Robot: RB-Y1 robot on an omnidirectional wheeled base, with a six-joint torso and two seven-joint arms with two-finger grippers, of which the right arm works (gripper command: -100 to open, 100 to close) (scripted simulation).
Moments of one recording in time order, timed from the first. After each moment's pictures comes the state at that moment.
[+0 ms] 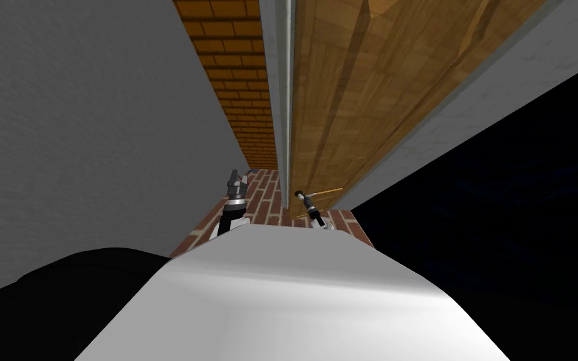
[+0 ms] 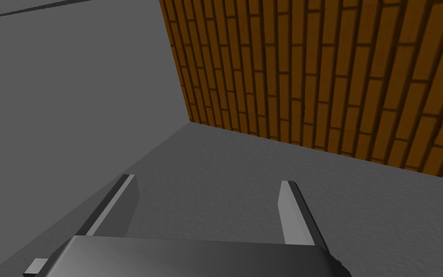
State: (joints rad) arm -0.04 -0.20 0.34 -1.01 0.02 -0.59 -0.13
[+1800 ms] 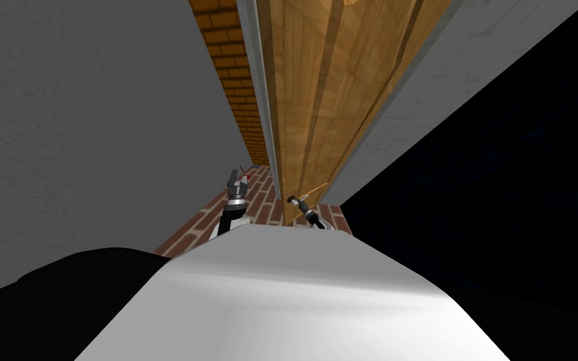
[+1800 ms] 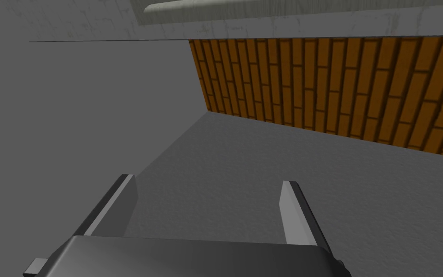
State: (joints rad) arm -0.03 -0.31 0.58 -1.07 0.06 -0.66 -0.21
